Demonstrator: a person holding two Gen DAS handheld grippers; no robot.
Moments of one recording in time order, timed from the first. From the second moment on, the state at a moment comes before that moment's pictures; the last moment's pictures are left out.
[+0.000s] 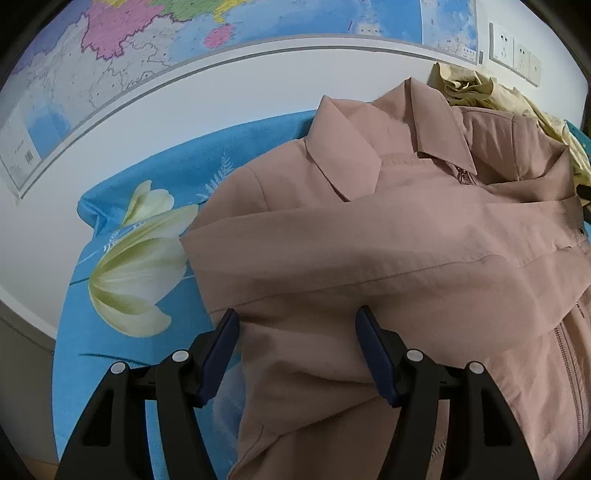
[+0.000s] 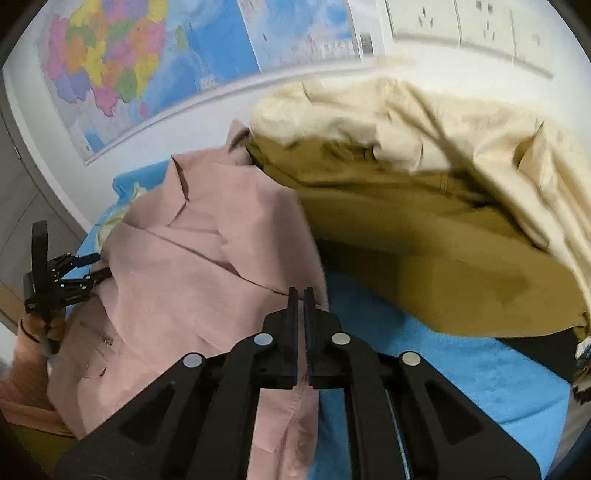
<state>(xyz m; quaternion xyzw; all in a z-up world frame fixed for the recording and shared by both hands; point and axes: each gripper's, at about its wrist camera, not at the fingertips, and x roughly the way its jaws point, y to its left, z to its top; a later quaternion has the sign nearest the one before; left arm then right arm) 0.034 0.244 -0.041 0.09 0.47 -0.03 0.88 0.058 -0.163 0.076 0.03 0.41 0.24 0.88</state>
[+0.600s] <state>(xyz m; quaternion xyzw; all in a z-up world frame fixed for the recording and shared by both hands) 0.031 0.231 -0.046 0.11 0.46 -0.05 0.88 0.079 -0.062 0.007 -0.22 0.41 0.19 0.86</state>
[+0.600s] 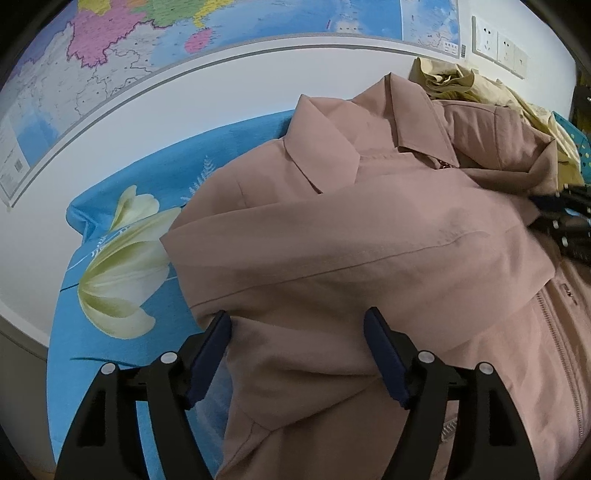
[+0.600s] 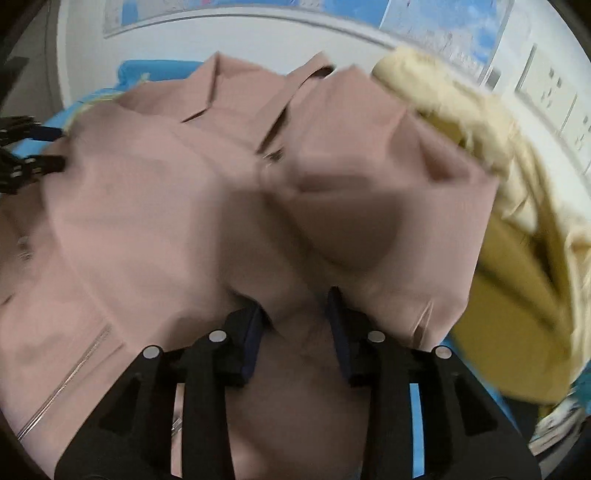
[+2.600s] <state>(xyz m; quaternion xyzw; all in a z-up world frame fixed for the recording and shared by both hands) -0.149 0.270 -0.051 -0.17 0.52 -0.17 0.82 -0.124 -0.213 0.017 0.21 0.48 0.40 0.76</state>
